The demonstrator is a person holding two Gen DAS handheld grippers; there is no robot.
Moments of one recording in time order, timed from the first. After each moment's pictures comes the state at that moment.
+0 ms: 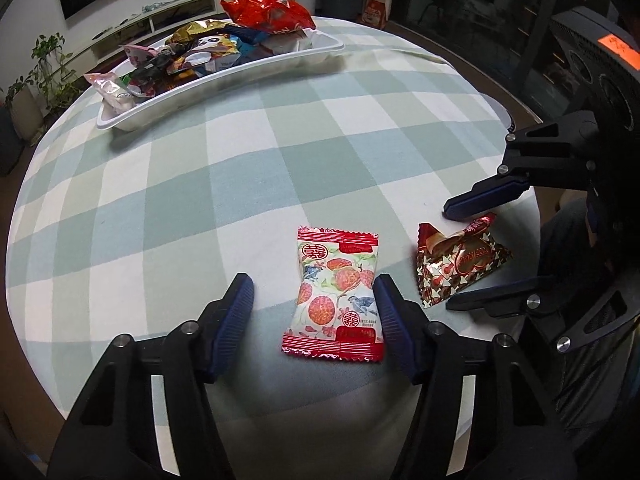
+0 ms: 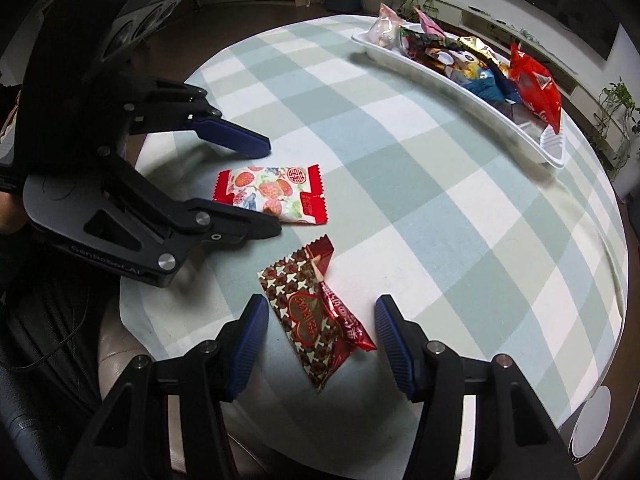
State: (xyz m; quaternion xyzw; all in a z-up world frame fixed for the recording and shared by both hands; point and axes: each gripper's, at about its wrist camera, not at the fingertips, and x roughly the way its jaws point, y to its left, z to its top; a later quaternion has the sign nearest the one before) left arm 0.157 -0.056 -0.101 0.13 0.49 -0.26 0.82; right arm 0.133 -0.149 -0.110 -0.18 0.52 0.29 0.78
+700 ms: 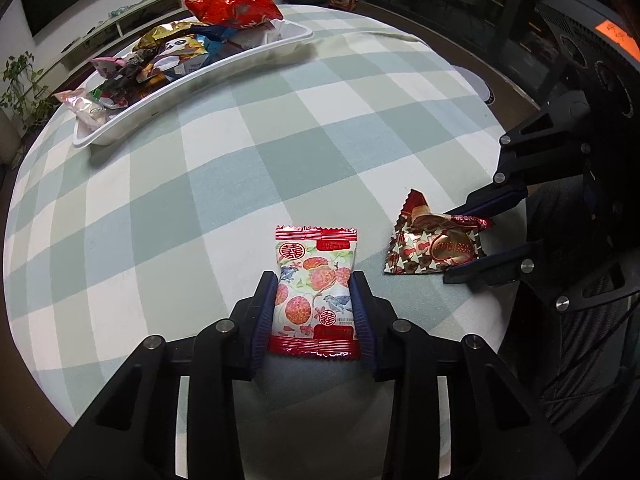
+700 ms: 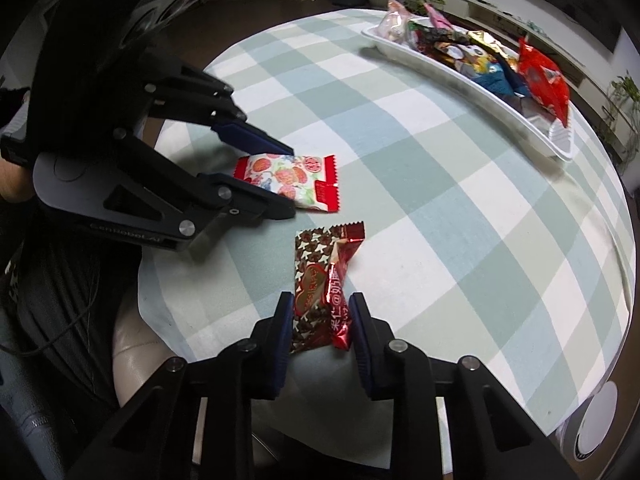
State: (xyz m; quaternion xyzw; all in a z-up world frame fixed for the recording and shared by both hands) left arm 0.160 -0.061 -0.097 0.15 0.51 -0.30 0.79; right arm 0.127 -0.148 -0.107 -0.16 0.53 0.30 0.78
